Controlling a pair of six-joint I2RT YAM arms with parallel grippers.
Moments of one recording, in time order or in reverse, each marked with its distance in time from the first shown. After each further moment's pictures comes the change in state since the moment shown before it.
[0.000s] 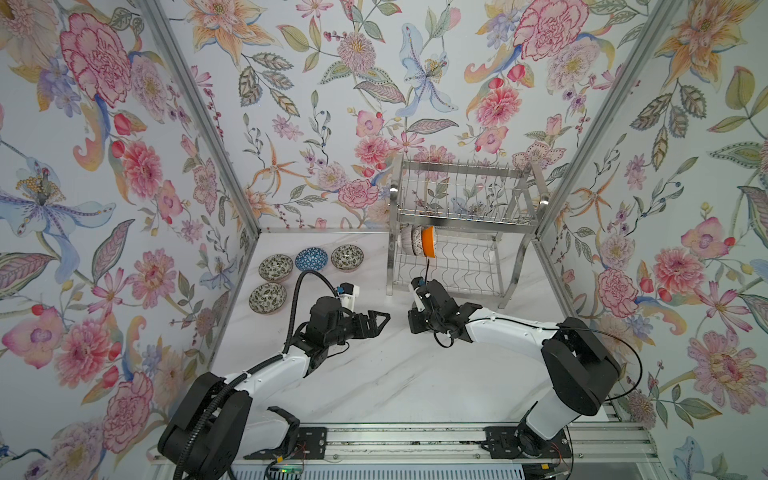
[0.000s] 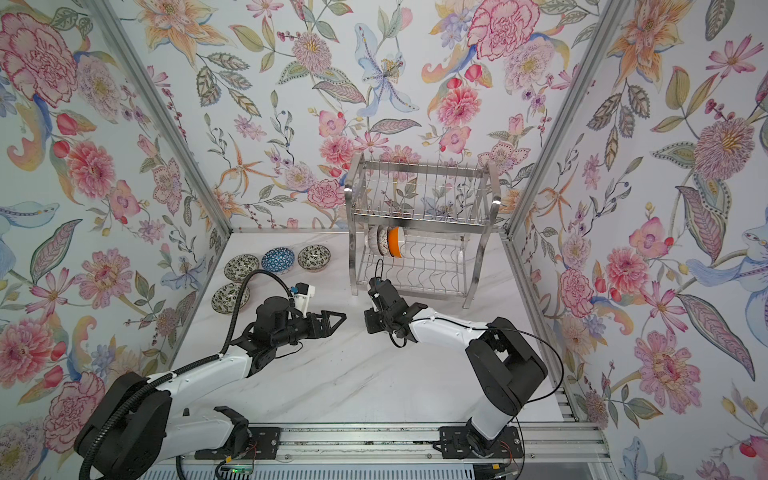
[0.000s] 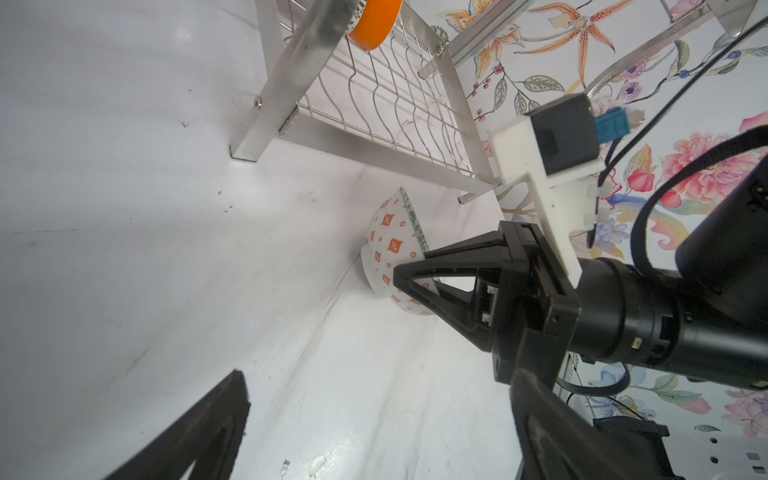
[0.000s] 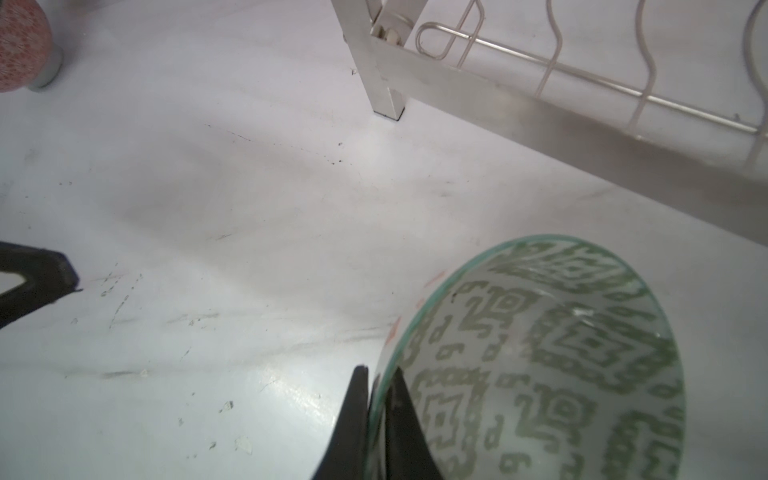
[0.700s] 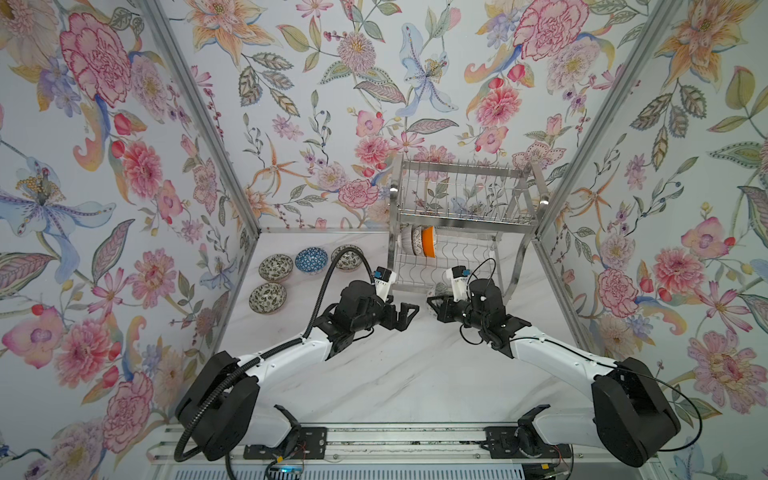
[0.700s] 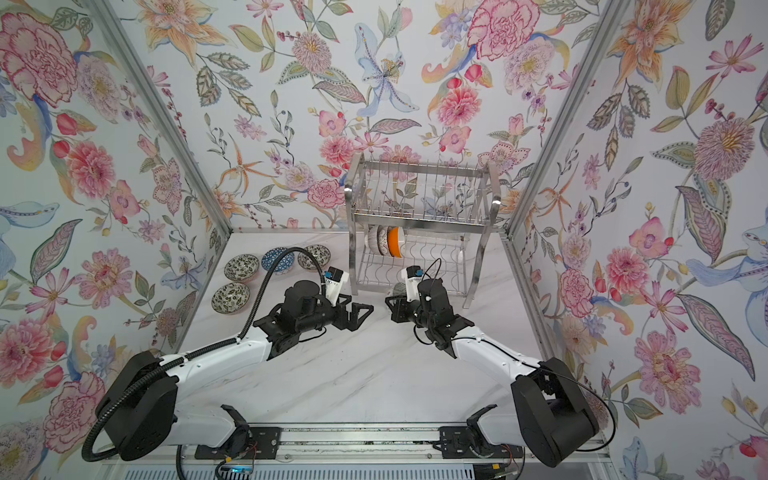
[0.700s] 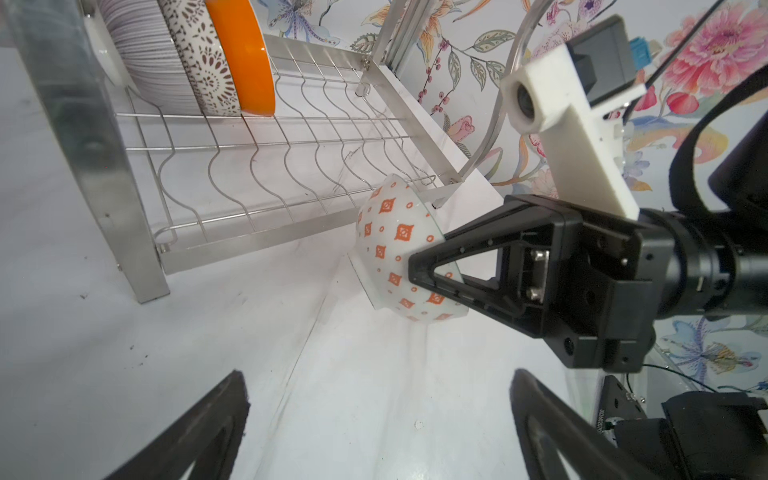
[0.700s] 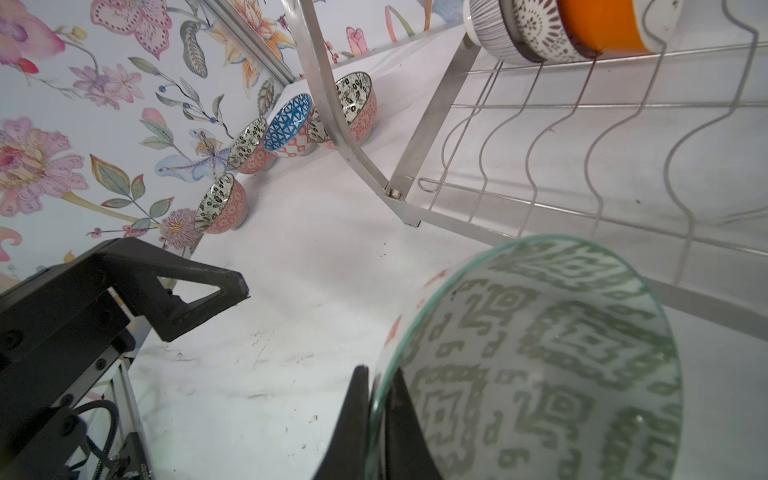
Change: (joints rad) left arm -0.195 0.134 0.293 -0.113 -0.161 0.301; right arm -0.251 -0.305 -0.259 0.350 -0.282 0.106
